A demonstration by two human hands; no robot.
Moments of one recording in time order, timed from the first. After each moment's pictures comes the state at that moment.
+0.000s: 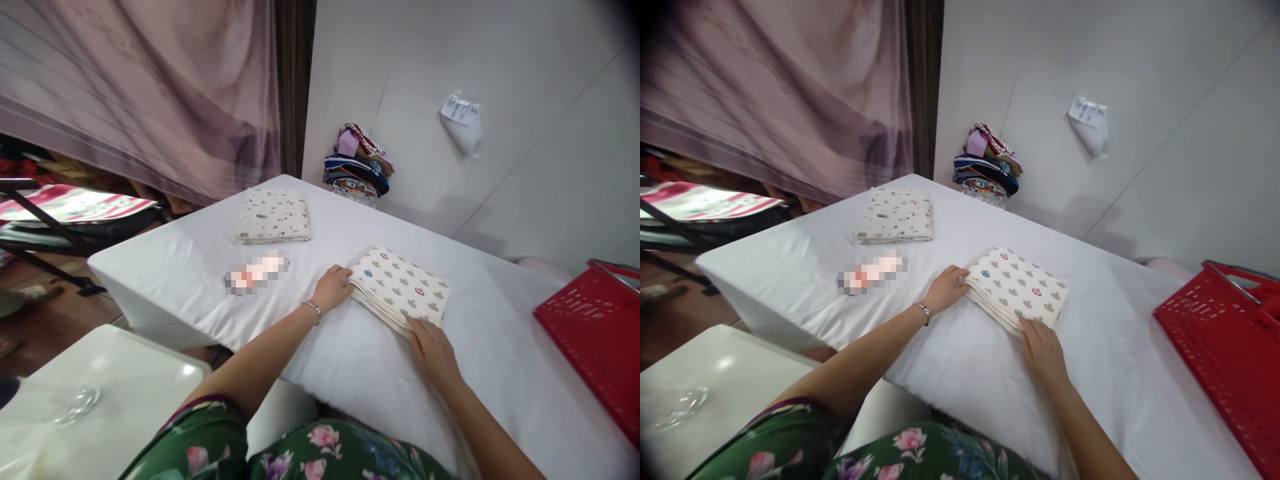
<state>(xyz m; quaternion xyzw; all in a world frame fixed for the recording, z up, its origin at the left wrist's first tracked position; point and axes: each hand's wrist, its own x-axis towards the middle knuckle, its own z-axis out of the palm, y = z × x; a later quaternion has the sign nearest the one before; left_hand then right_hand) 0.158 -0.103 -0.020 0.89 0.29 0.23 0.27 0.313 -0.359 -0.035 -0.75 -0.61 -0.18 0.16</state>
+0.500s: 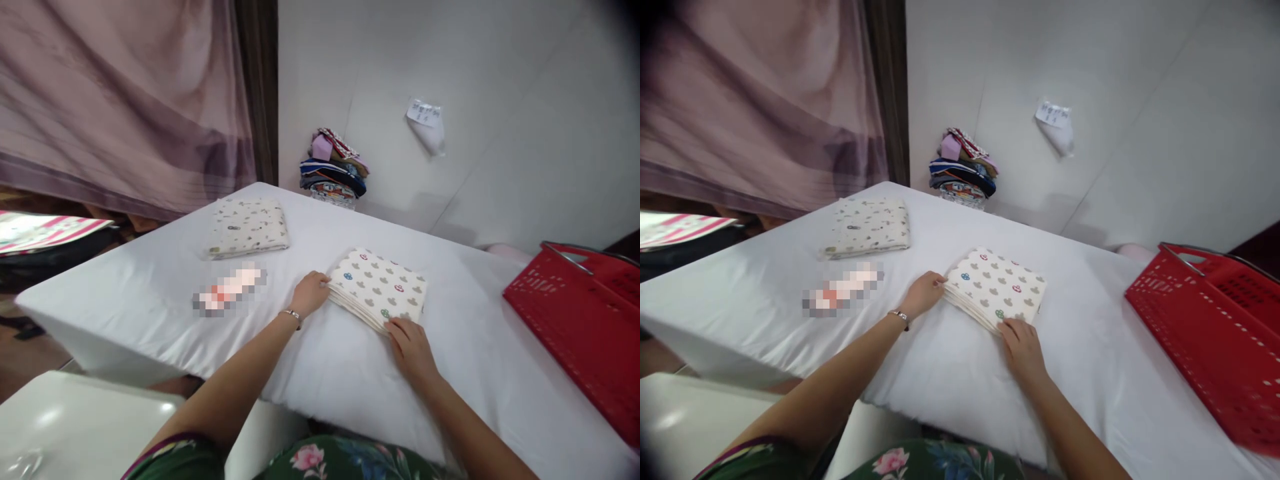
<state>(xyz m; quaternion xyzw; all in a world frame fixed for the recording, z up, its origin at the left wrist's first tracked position) 0.162 -0.097 -0.008 0.88 0.32 0.20 0.29 0.299 -0.357 -0.038 -0.75 -0.61 -0.18 0.19</state>
